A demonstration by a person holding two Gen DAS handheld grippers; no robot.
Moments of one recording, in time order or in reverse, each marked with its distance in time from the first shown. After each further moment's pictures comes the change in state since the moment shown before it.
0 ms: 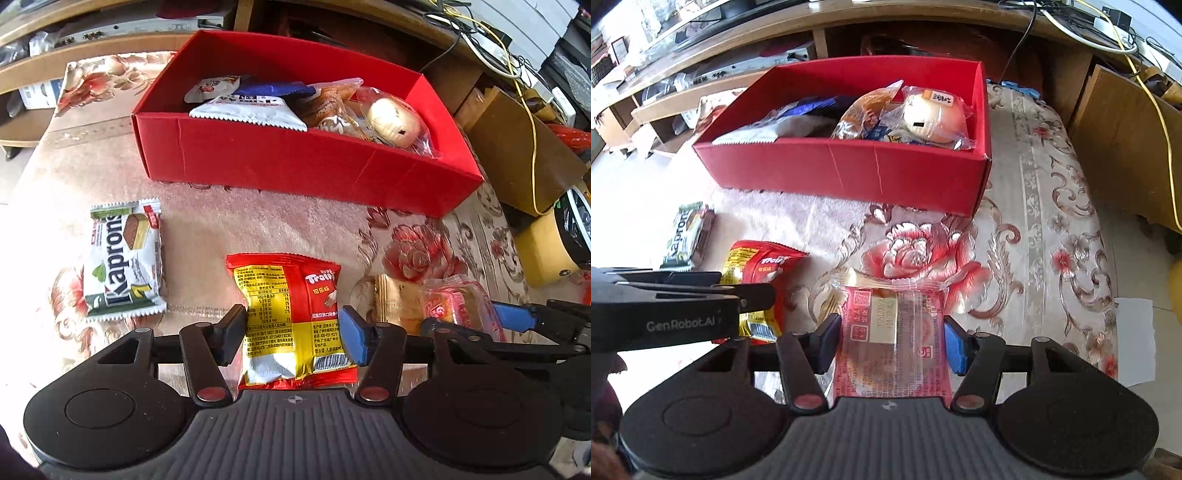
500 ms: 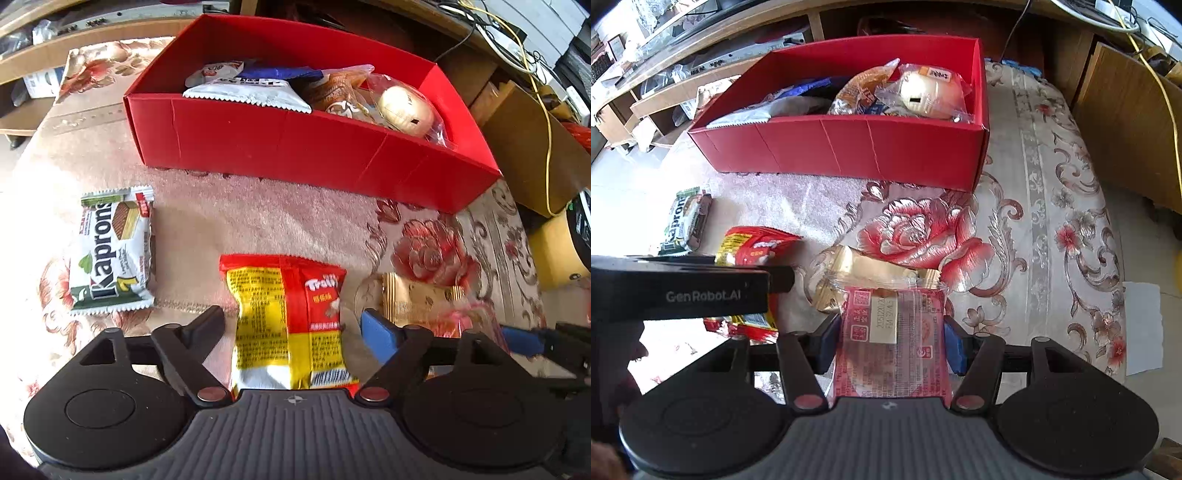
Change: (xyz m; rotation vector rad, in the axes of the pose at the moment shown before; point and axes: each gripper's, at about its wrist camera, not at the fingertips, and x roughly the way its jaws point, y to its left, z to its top) left arm 0.018 -0.007 0.003 -0.025 0.019 0.039; right arm 0.009 -0.009 -0.007 0.019 0.050 0.025
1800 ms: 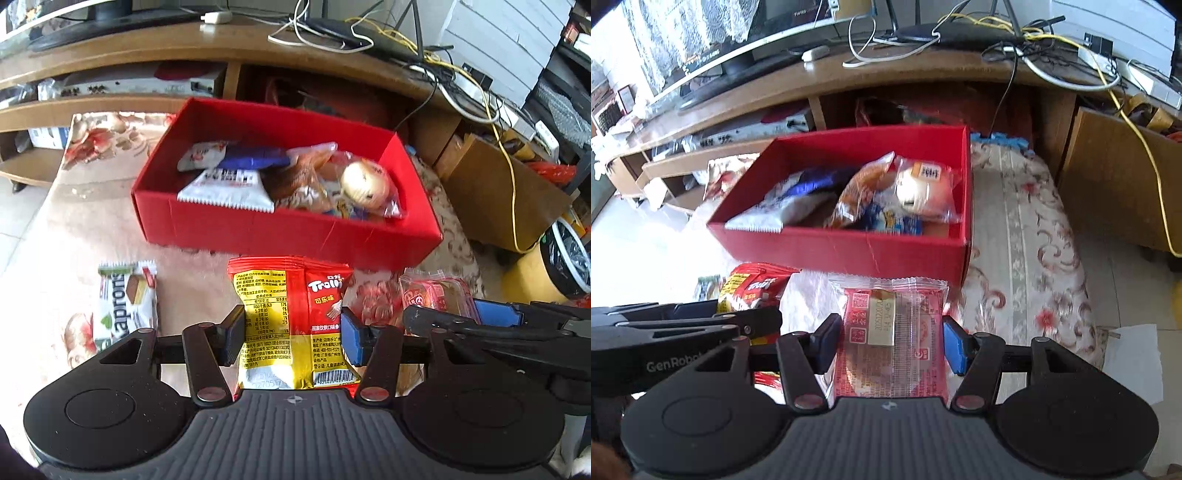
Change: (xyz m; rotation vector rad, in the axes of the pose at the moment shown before) left arm -0.058 -0.016 0.019 0.016 -0.165 -0.044; right arm -0.045 -0.004 0.039 0.040 -0.199 0.025
